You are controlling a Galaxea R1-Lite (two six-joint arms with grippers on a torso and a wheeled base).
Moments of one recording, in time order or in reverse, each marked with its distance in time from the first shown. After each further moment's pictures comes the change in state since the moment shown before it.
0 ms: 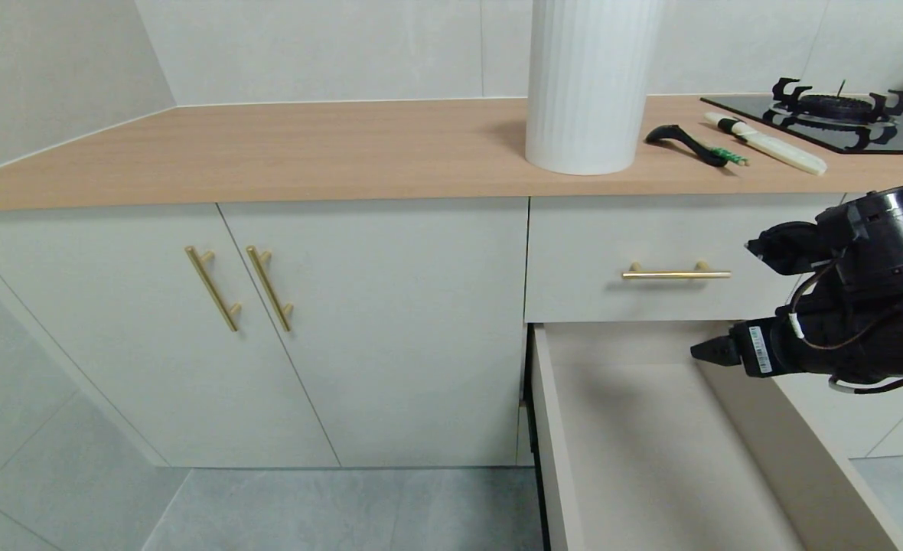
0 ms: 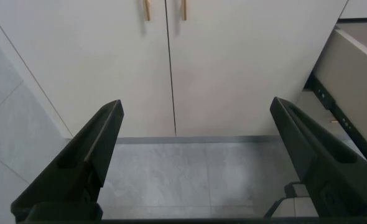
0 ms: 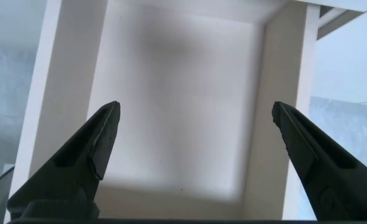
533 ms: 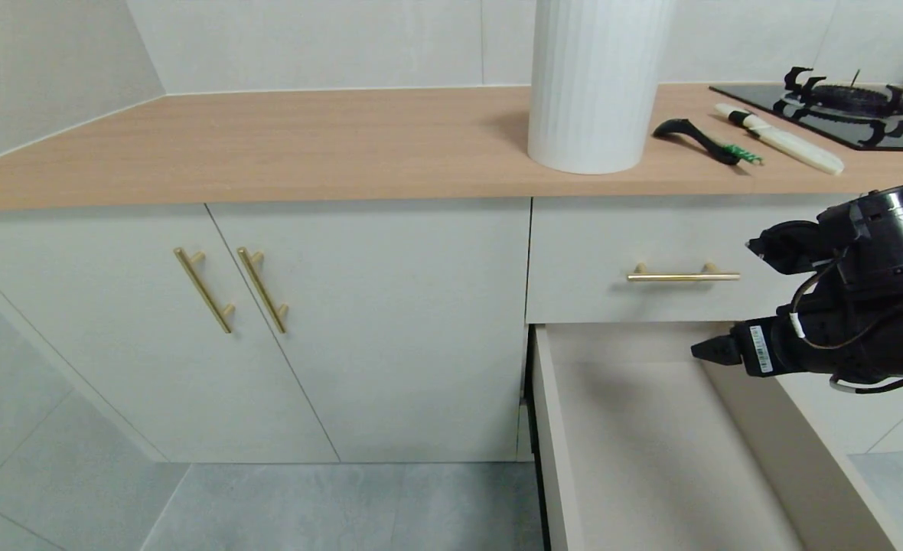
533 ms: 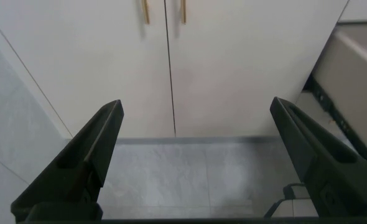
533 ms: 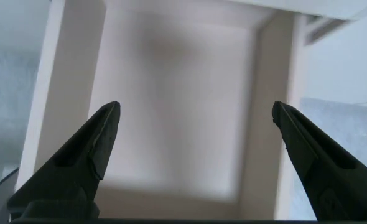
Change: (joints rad) left arm 0.000 0.000 0.000 0.001 0.000 0.000; right arm -0.004 -0.007 0.002 -0.001 -0.004 0.000
